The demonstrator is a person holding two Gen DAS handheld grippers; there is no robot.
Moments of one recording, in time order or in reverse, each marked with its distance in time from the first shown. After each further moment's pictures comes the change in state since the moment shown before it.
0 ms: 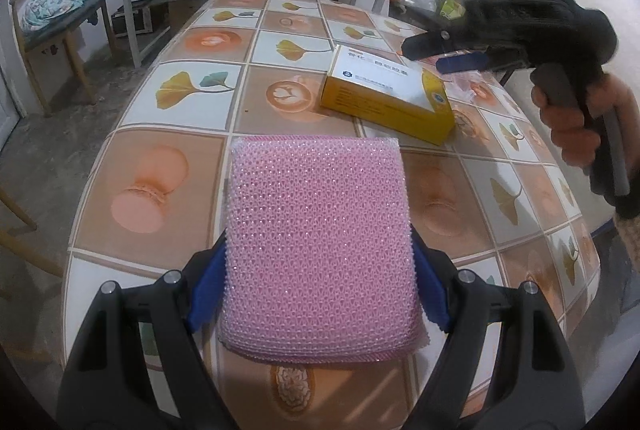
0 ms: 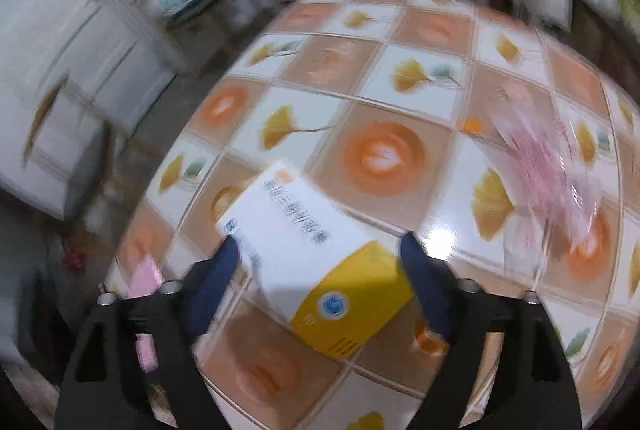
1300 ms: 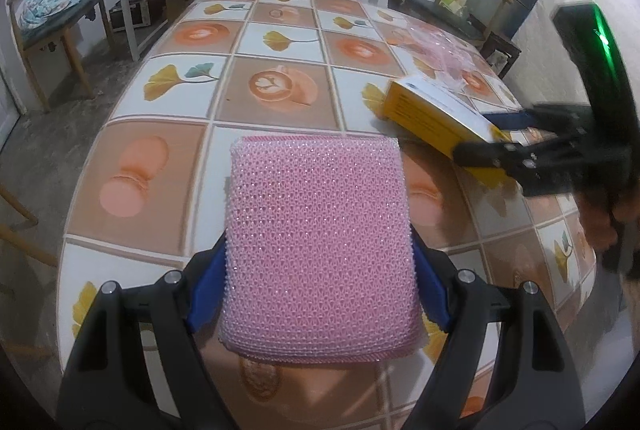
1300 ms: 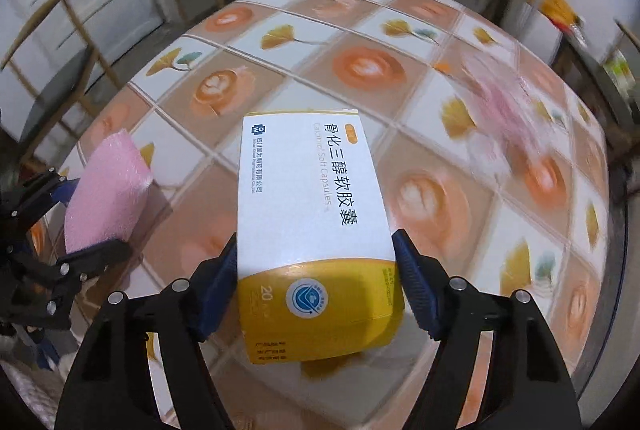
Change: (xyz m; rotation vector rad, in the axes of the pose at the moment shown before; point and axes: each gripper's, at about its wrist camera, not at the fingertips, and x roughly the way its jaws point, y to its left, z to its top) left arm -0.004 -0.020 -0.003 0.006 0.041 0.005; right arm -0.018 0.004 -0.087 -0.073 0.035 -0.183
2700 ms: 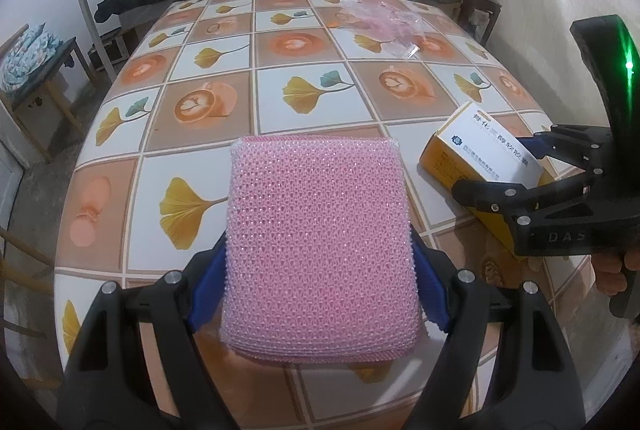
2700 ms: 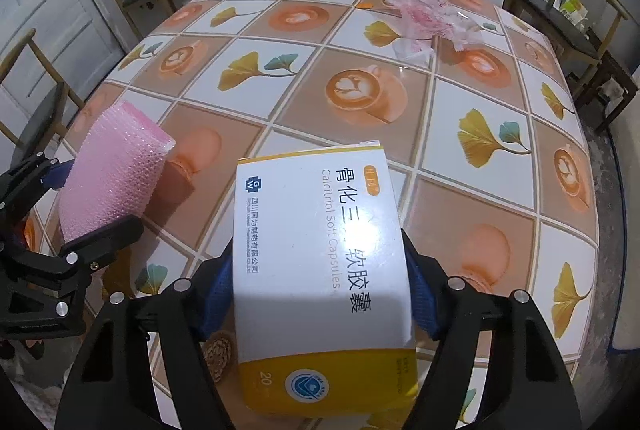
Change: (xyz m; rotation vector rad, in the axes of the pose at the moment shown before) left arm 0.008 -0.070 0.001 0.182 0.029 0.058; right arm -0.014 -0.015 -0.072 0.176 -0.023 -0.050
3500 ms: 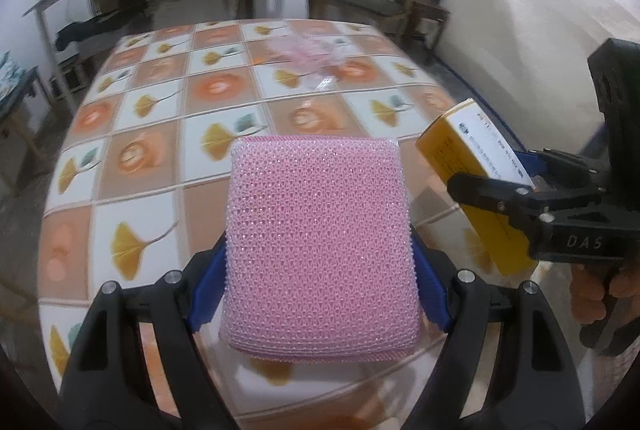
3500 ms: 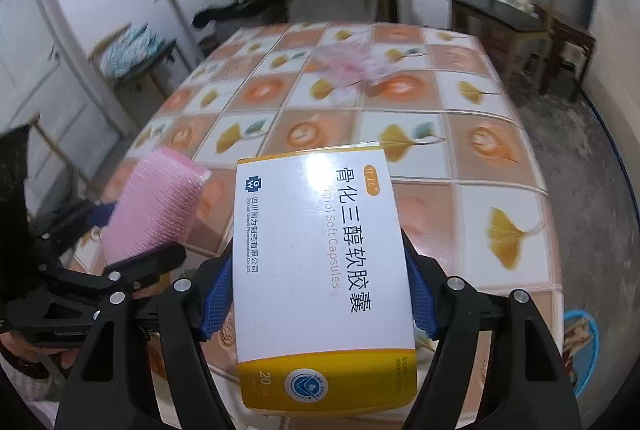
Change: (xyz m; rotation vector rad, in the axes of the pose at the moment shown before) left arm -0.032 -0.055 0.022 0.093 -0.052 -0.167; right arm -0.088 -0.042 -0.048 0.249 -0.234 0.014
